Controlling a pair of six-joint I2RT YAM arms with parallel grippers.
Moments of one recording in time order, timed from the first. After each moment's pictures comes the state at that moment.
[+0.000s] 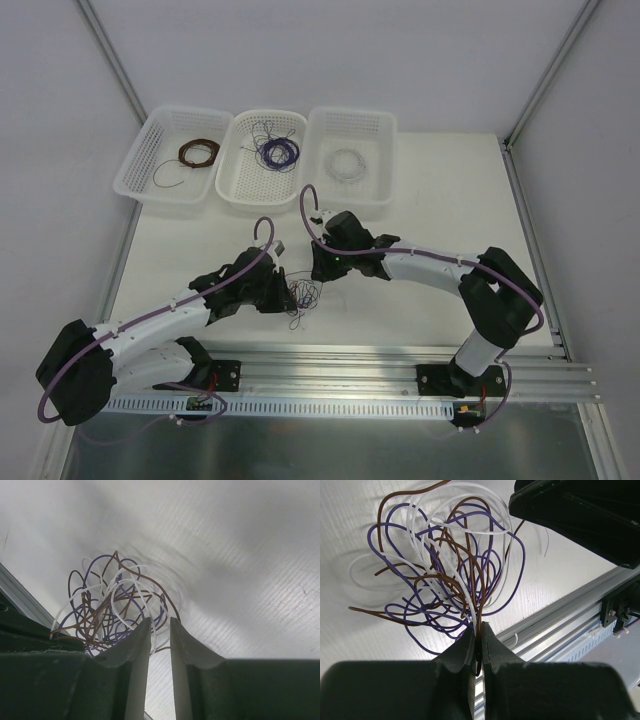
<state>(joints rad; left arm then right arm) -0.76 1.03 0.50 -0.31 0.16 -0.77 0.88 1.67 1.02 -0.18 -0.17 0.43</state>
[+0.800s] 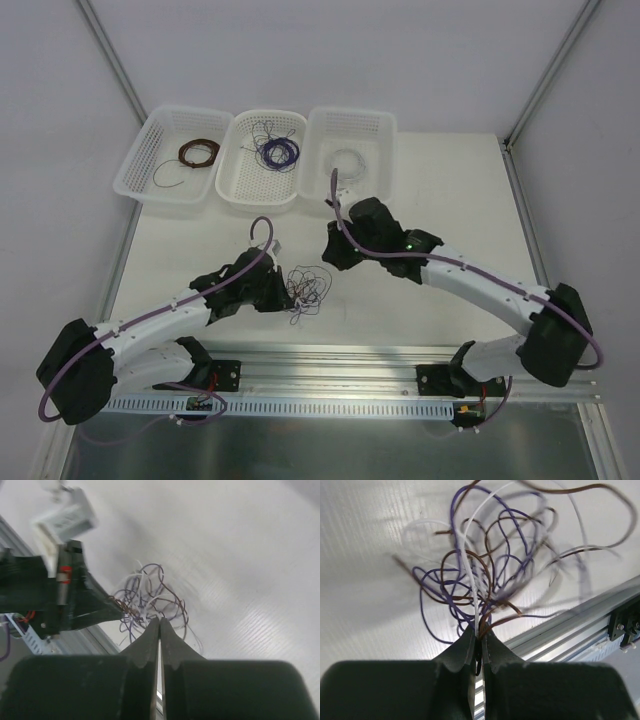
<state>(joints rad) -0.76 1.03 0.49 -0.32 0.10 -0.79 0.88 1.40 1.05 -0.32 -0.10 0.35</state>
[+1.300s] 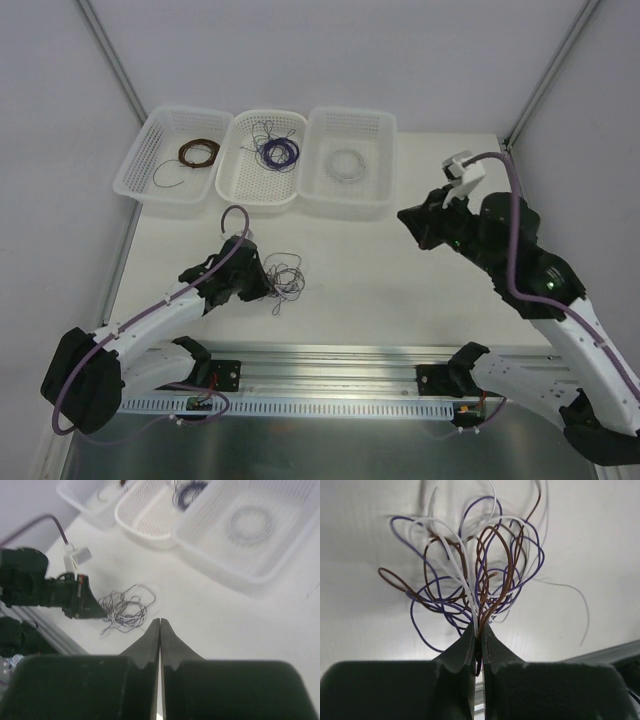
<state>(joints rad) -0.61 1.03 0.54 -0.36 0.03 -0.85 0.71 0.92 1.24 -0.65 0.00 0.24</state>
